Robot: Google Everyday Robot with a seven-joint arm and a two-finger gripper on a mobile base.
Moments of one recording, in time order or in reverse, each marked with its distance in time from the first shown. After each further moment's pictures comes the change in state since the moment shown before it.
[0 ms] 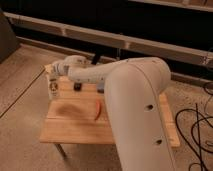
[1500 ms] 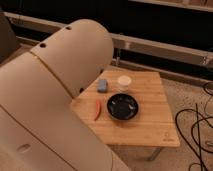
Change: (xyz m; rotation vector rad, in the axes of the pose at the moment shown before) arm -0.003 0.011 -0.007 0.160 0.240 -0.638
